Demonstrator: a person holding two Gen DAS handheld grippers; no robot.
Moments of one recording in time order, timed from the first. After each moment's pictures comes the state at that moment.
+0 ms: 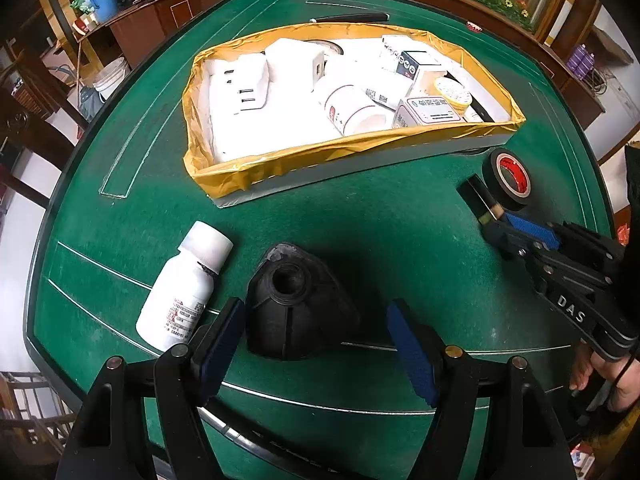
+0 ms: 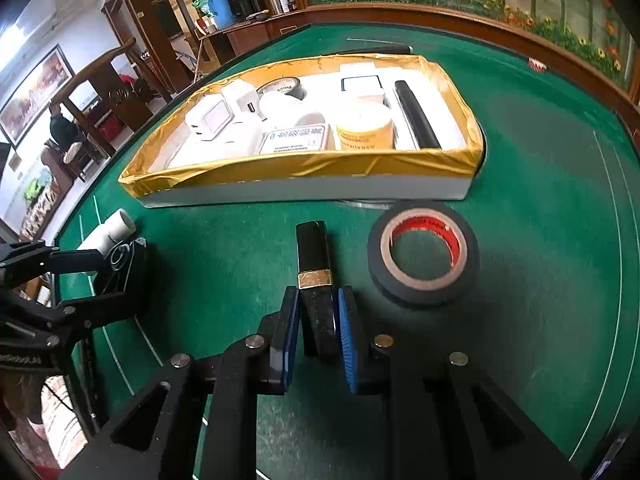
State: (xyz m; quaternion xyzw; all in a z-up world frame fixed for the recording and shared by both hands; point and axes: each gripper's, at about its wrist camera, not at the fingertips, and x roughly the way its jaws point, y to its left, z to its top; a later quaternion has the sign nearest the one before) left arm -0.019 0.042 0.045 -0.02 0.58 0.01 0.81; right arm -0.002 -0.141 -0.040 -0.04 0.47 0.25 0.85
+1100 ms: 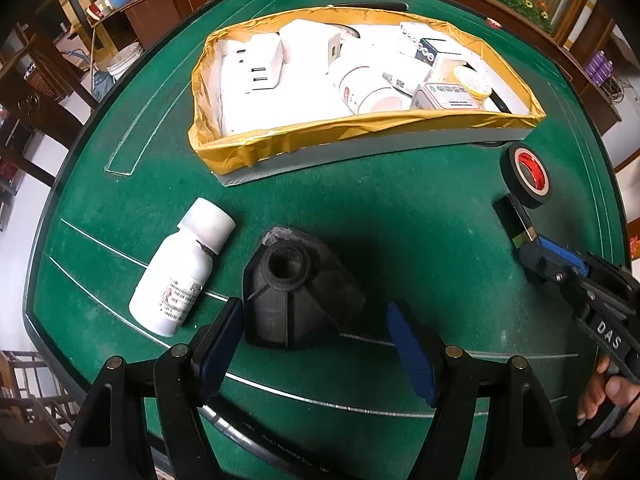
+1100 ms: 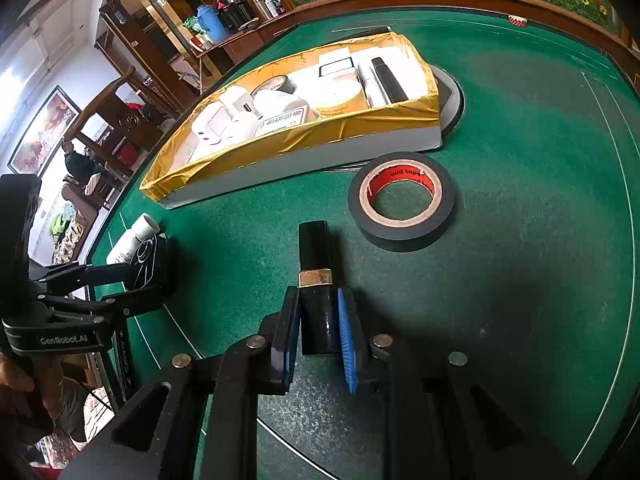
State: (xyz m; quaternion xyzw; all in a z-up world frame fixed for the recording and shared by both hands) left arm -0.014 0.040 0.032 -0.03 0.59 0.04 0.80; right arm -0.015 -0.172 -0.044 0.04 0.48 0.27 0.83
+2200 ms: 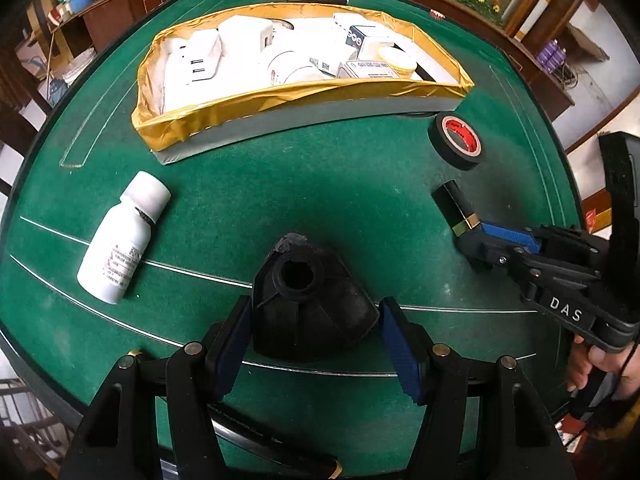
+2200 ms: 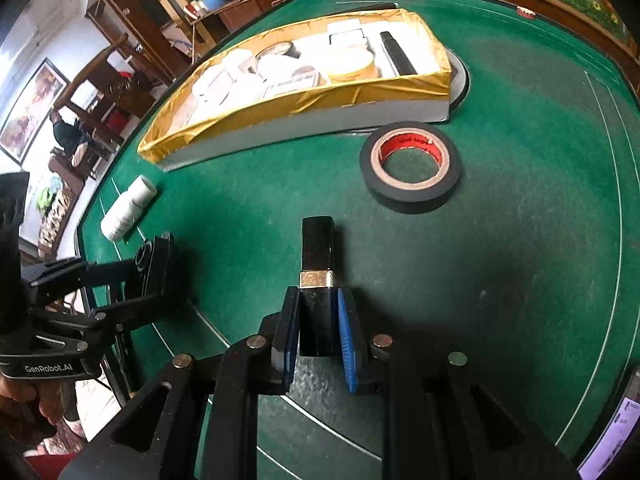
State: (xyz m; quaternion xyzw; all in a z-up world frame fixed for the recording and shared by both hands) left arm -0.042 0.018 0.035 -0.05 0.59 -0.05 0.80; right arm -0.029 -0.157 -0.041 -0.02 0.53 0.25 0.81
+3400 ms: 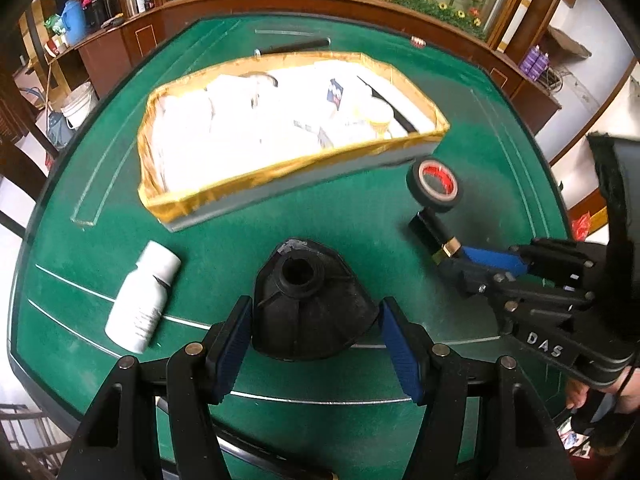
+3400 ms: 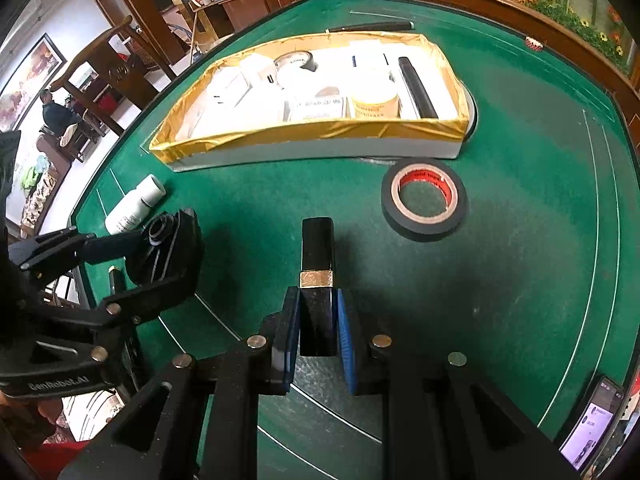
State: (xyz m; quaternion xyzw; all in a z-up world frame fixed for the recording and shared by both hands) left arm -0.035 0.020 0.079 -0.03 0.54 -0.07 0.84; right arm -0.030 -0.135 -0.012 -0.06 0.52 0.24 0.82
